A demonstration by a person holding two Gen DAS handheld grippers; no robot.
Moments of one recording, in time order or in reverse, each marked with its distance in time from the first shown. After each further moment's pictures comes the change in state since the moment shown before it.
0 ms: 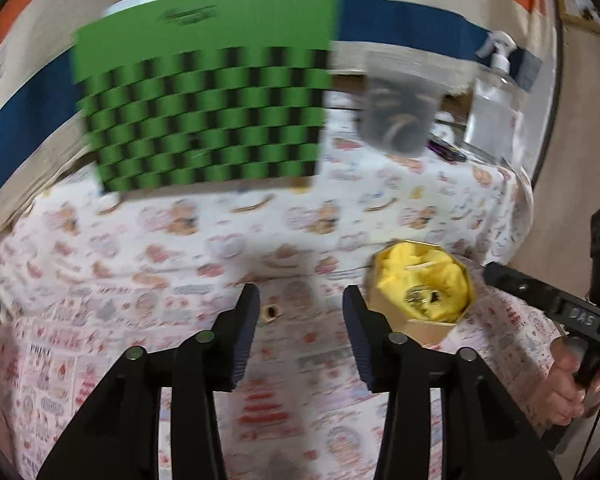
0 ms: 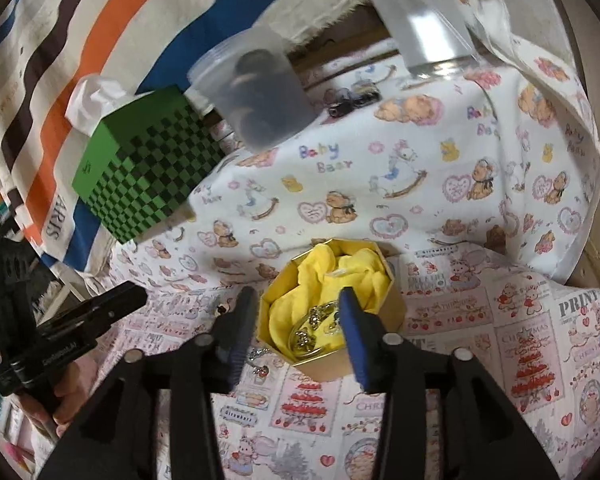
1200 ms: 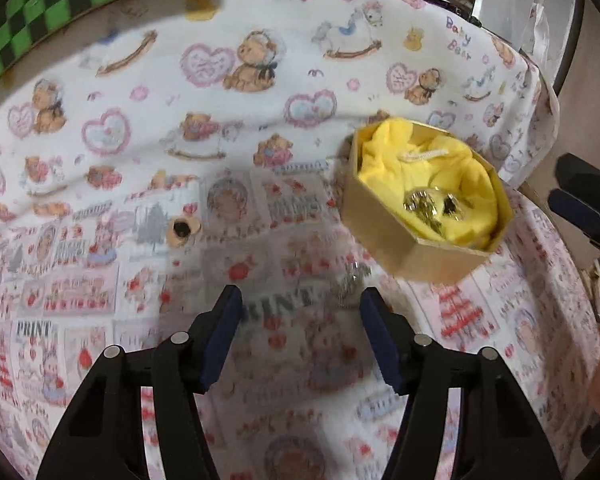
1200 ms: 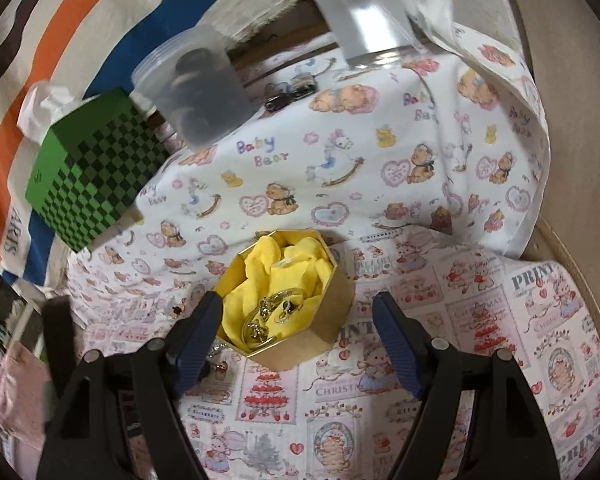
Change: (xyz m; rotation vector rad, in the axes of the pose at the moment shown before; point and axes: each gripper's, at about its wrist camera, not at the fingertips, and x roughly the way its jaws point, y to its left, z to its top) left arm 0.104 -0.054 -0.039 0.065 0.328 -0.045; right arm -0.002 -0.023 0.000 0.121 0.043 -0.167
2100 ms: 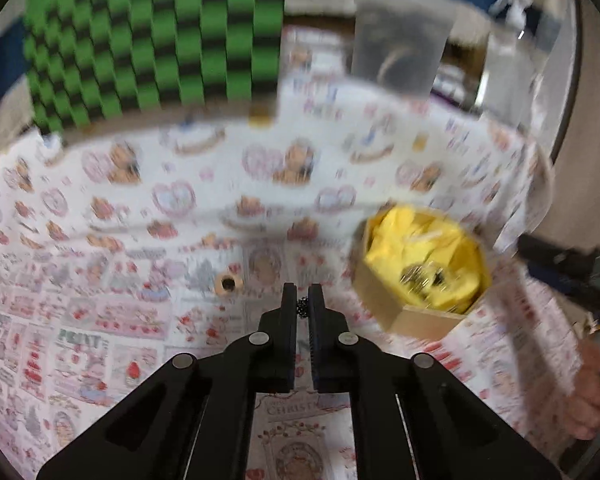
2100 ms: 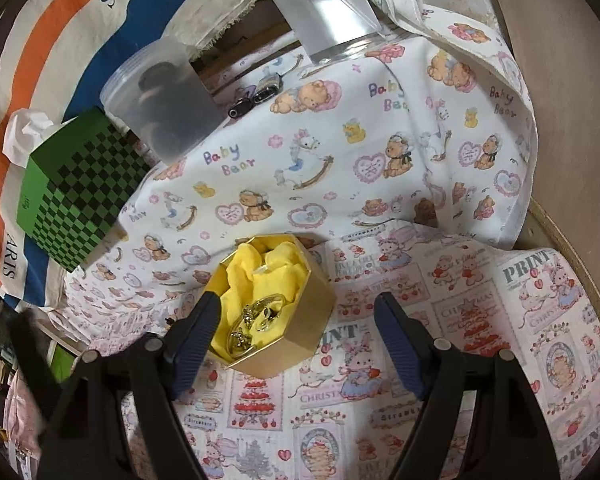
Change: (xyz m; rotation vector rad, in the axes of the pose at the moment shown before) left arm -0.061 0.002 0.004 -0.086 -0.251 0.055; right arm 0.004 -0.017 0.003 0.058 -0.004 -0.021
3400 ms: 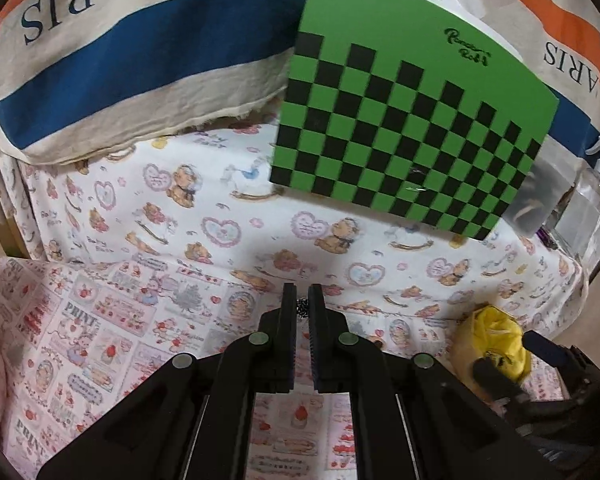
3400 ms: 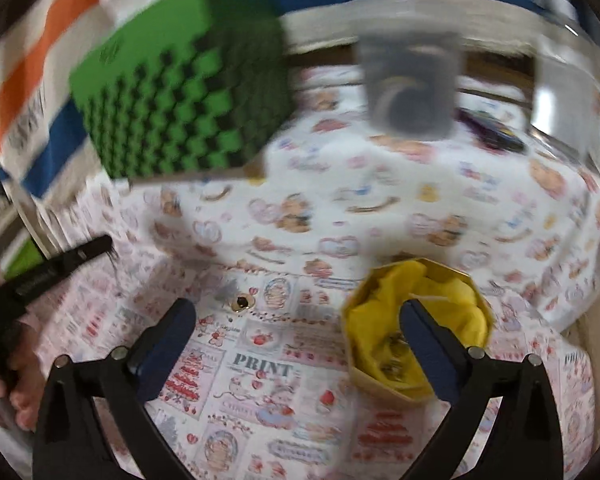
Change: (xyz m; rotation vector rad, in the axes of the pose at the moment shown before) left arm -0.041 0.143 0.026 -0.275 -0.088 0.147; right arm 0.059 0.180 -0.034 -0.493 0.060 -0.080
